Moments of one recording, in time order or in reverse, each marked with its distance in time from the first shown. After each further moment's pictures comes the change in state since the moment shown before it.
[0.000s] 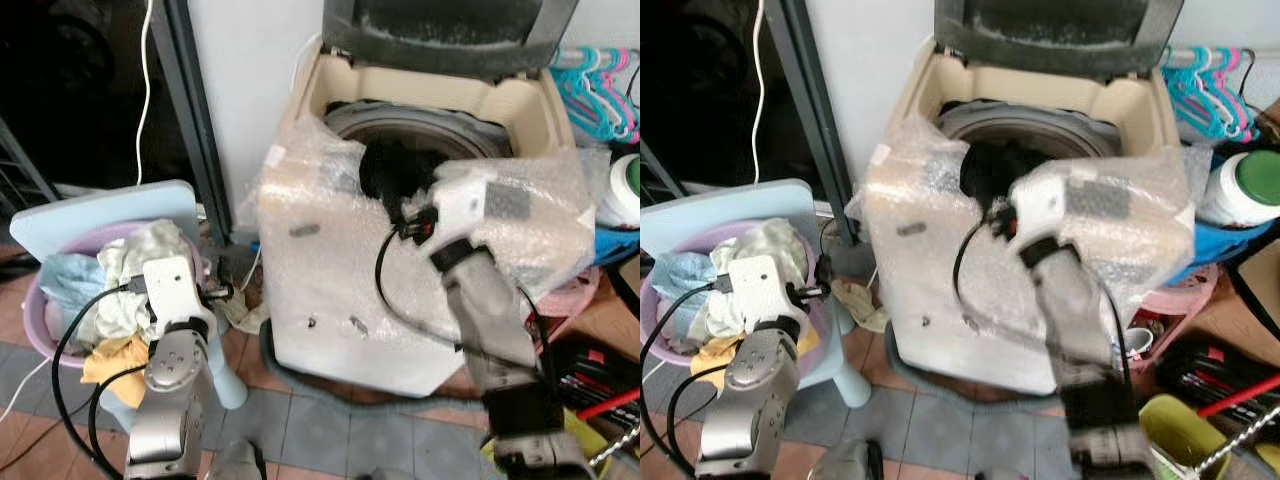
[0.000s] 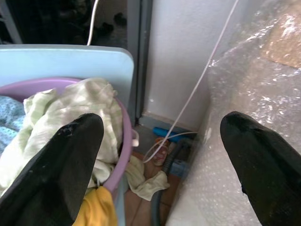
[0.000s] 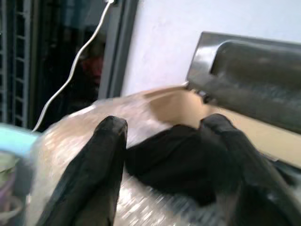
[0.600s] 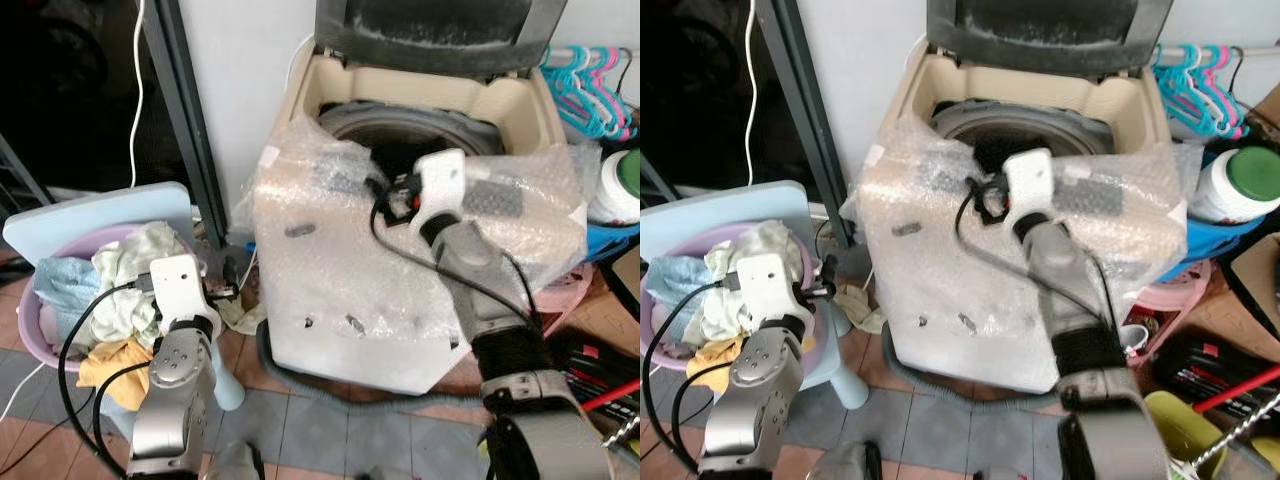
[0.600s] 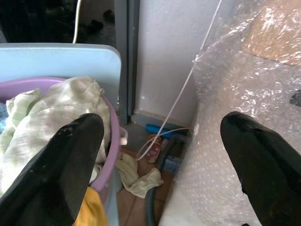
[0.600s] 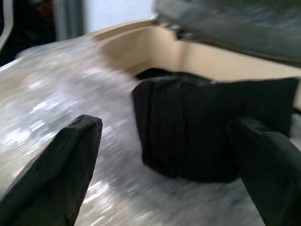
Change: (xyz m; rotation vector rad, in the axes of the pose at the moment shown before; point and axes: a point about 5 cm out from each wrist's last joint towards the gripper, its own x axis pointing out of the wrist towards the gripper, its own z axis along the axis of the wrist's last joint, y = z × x) left arm 0.002 -0.005 -0.001 0.005 0.014 -0.032; right arm 0.046 -0.038 -0.014 0.053 0.264 -0.188
